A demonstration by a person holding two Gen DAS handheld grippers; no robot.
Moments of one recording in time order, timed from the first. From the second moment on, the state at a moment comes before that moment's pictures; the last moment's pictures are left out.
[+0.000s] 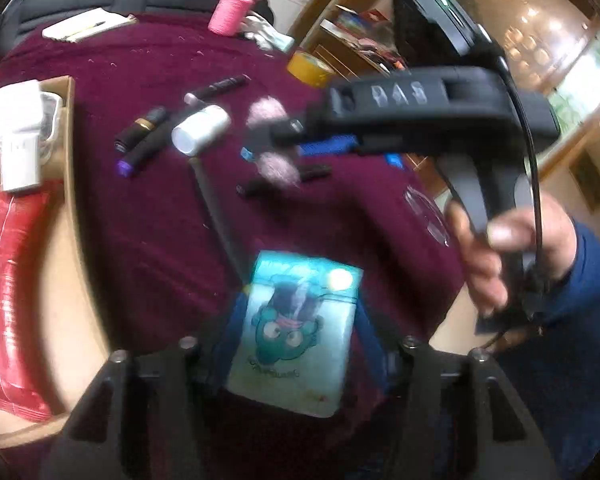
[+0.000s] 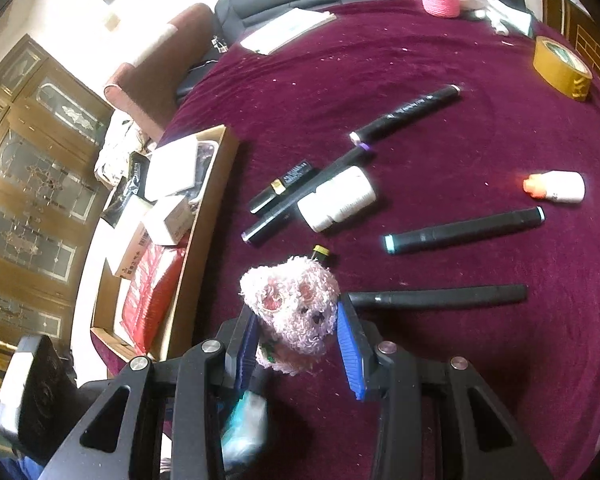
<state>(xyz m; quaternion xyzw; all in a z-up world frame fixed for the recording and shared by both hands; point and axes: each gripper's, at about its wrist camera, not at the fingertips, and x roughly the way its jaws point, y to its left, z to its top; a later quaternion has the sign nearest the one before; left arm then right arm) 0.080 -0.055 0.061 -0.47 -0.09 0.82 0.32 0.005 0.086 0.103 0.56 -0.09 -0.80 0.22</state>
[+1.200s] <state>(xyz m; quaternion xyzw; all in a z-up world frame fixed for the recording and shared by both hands) 0.067 -0.009 0.050 -0.48 0.01 0.84 0.26 0.020 0.132 0.096 0.56 -0.12 -0.80 0.18</state>
